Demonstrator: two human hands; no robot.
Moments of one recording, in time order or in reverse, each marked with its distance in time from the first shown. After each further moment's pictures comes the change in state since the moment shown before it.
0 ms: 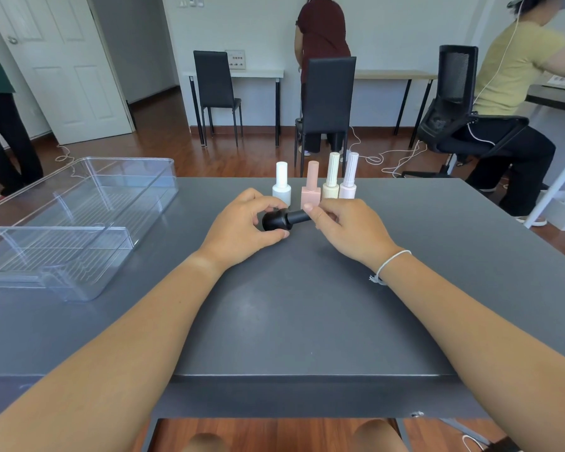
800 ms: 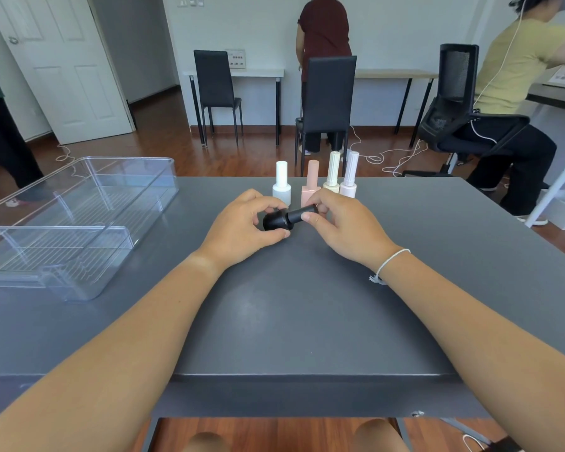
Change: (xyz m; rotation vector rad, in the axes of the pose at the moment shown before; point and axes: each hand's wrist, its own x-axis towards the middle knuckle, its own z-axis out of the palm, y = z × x) left_hand -0.001 0.002 0.000 0.006 -0.008 -0.022; right_hand 0.001 -0.002 0.001 0.058 -0.035 -0.087
